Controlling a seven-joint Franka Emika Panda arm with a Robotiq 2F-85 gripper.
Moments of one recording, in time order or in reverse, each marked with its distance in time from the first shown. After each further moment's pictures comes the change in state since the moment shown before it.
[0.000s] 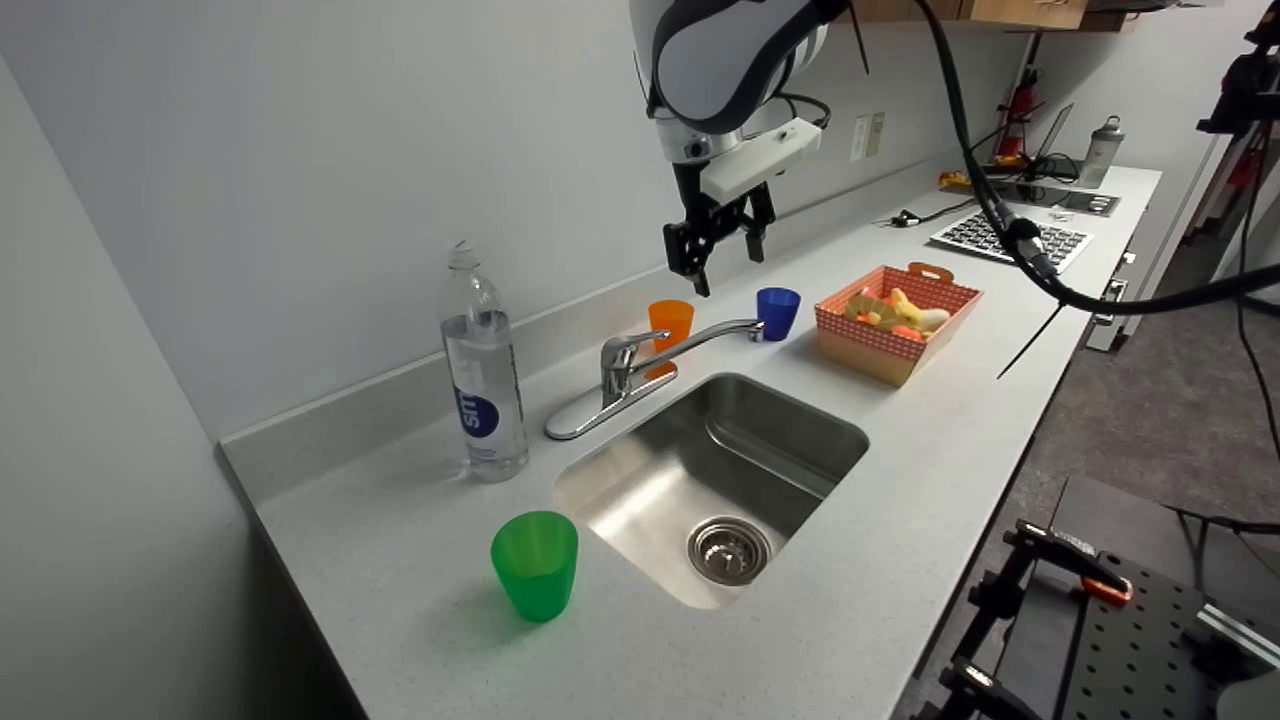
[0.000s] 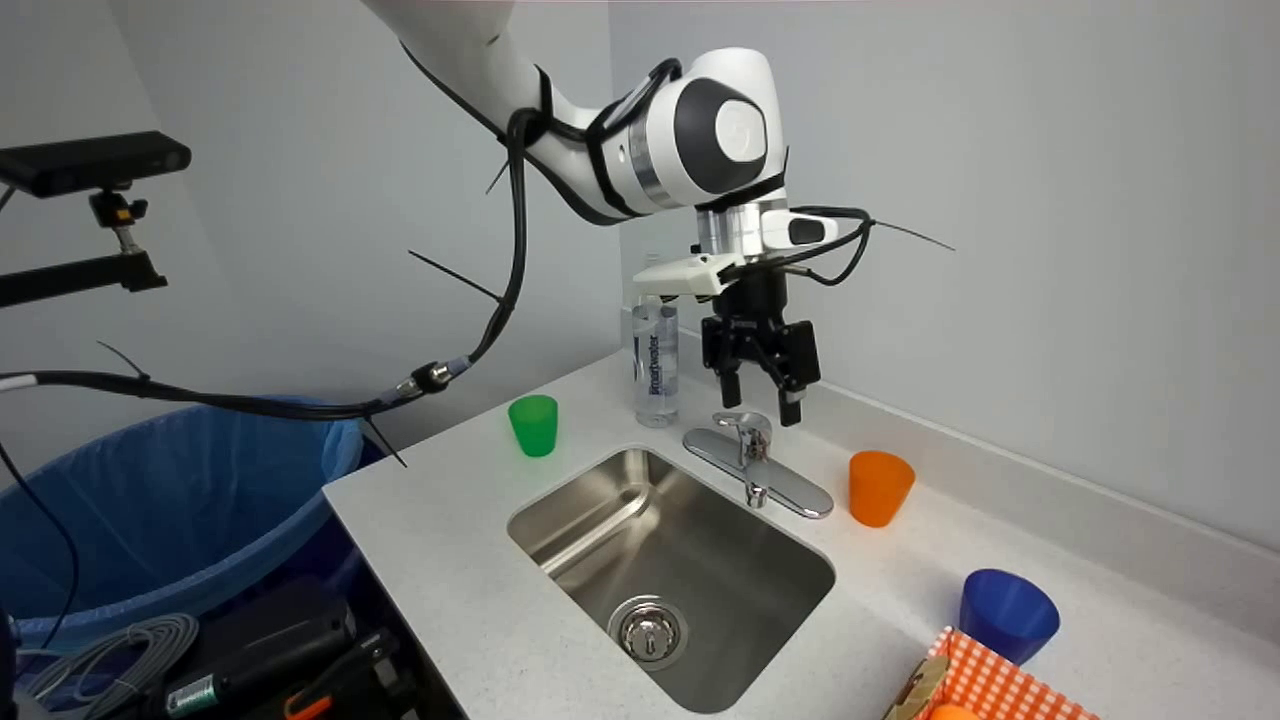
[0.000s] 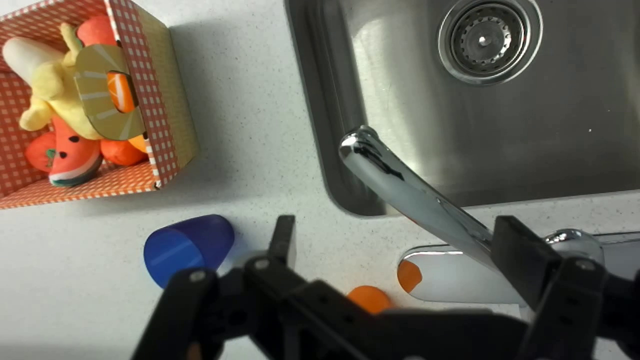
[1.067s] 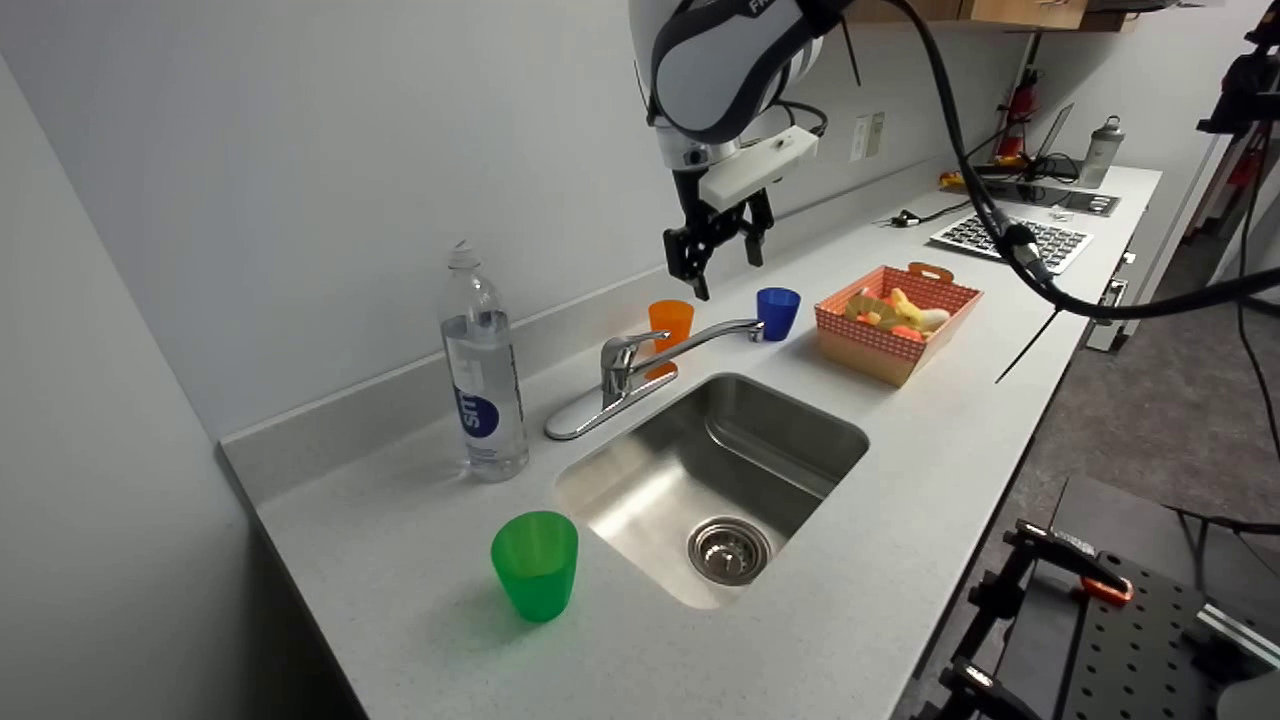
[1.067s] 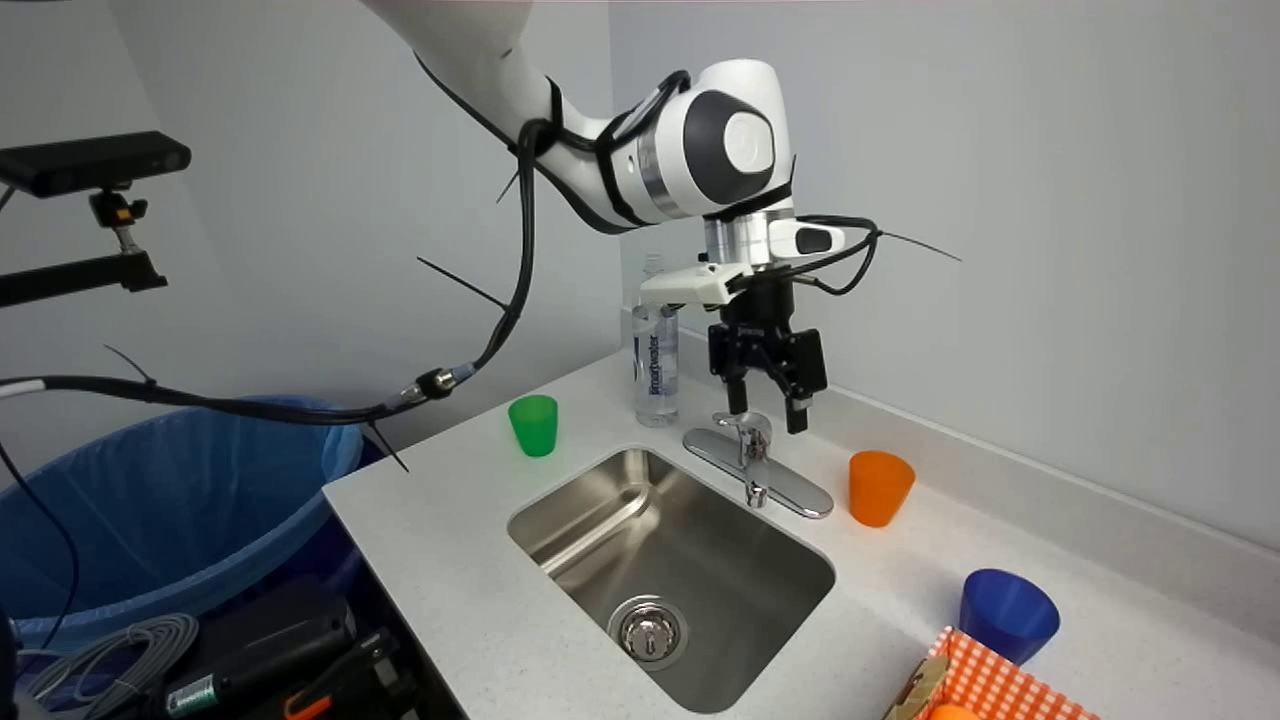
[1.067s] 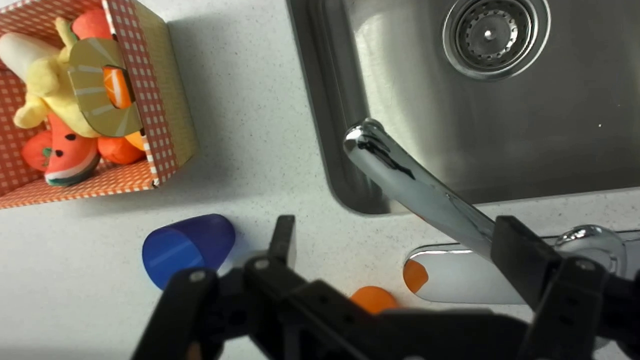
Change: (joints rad) arm -0.004 0.029 -0.007 0.018 0.000 0.011 0.000
